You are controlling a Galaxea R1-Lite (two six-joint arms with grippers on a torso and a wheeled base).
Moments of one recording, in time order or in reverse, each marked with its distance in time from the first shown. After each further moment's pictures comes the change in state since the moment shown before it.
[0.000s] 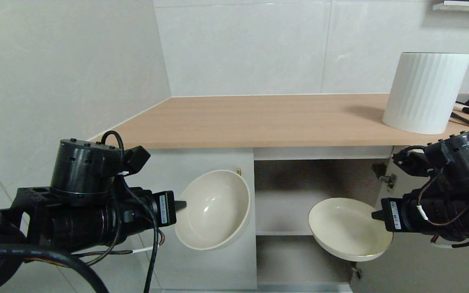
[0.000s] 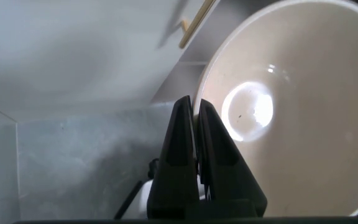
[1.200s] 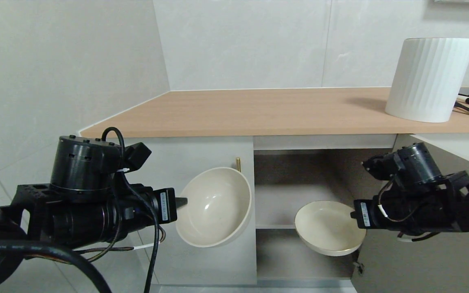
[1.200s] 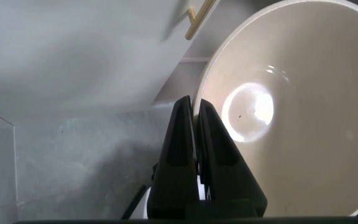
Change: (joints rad) left arm 0.000 0.001 -0.014 -0.003 -0.004 0.016; right arm 0.003 0.206 -0.011 -0.180 0.000 -0.020
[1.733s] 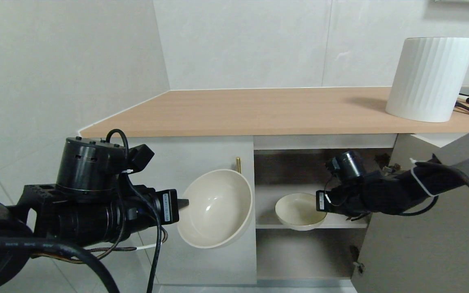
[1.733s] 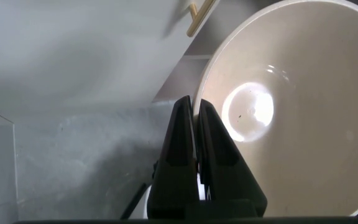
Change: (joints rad) left arm 0.000 0.017 -0.001 -0.001 -0.001 0.000; right arm -0.016 0.437 -0.304 -0.107 -0.053 0.090
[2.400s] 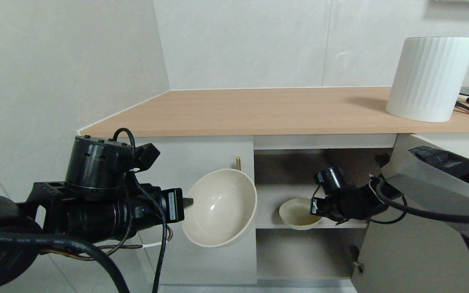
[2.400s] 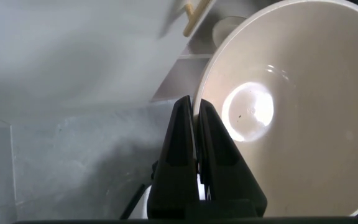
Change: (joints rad) left arm -0.018 0.023 -0.022 0.001 0.000 0.000; right arm -0.045 0.281 -0.179 -0.078 -0.125 0.067
